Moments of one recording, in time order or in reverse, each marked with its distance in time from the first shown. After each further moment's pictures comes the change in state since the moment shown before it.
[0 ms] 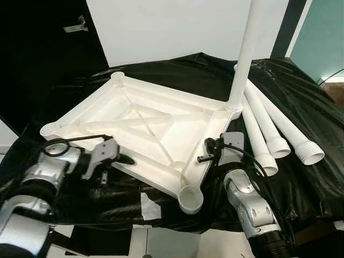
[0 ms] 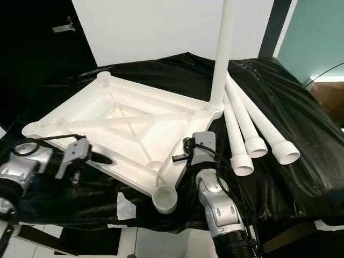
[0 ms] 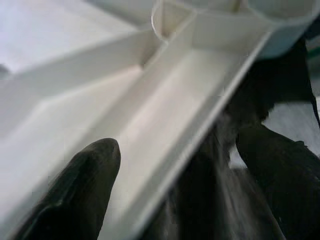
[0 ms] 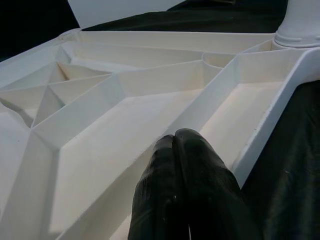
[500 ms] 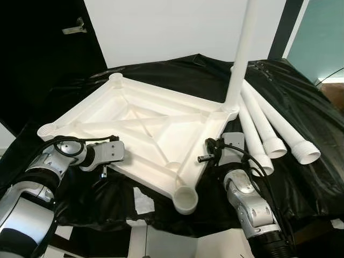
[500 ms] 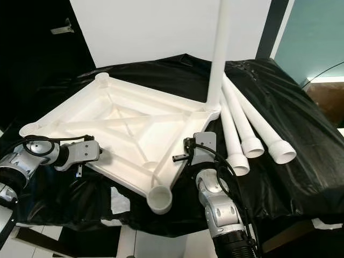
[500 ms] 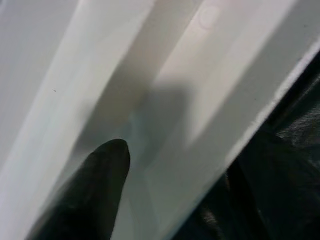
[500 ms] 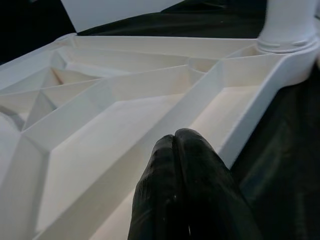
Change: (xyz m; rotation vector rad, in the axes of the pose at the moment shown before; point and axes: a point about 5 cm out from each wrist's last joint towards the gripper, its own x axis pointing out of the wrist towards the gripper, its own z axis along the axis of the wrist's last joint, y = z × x) left arm -0.006 0.016 -0.026 0.081 0.477 0.204; right arm 0.000 -0.001 0.000 0.006 0.002 -0.007
